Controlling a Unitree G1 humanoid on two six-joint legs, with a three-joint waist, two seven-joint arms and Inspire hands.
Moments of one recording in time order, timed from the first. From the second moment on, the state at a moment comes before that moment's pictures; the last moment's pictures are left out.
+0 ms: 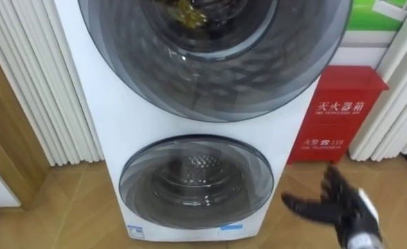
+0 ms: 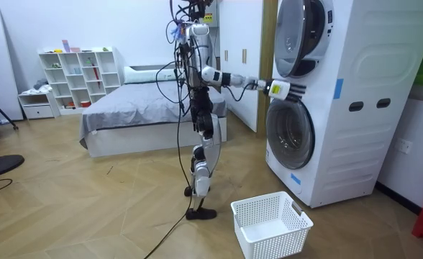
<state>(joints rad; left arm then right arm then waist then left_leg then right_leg) 0.23 0.19 0.10 1.13 0.23 0.14 0.00 0.00 -0.27 -0.05 0.17 0.35 0.05 -0.11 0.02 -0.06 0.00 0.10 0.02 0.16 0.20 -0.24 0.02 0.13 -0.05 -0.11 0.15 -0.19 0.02</state>
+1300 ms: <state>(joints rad) 0.24 0.20 0.09 1.16 0.23 0.12 0.03 -0.16 -0.33 -0.07 -0.19 0.31 0.06 -0.13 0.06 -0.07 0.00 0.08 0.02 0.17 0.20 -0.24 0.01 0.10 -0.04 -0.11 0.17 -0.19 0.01</state>
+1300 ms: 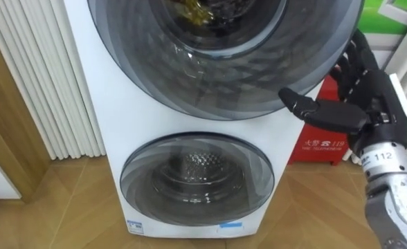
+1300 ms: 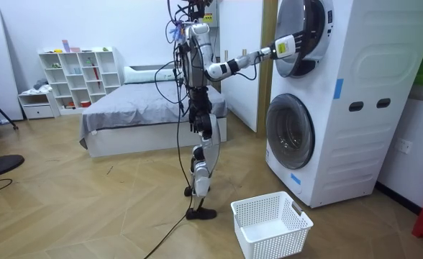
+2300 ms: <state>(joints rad) 0.19 0.23 -0.02 1.16 0.23 0.15 0.07 -0.23 -0.30 -0.01 -0.19 0.37 0.10 -0.16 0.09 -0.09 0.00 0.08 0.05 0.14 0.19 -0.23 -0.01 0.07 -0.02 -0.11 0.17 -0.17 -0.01</state>
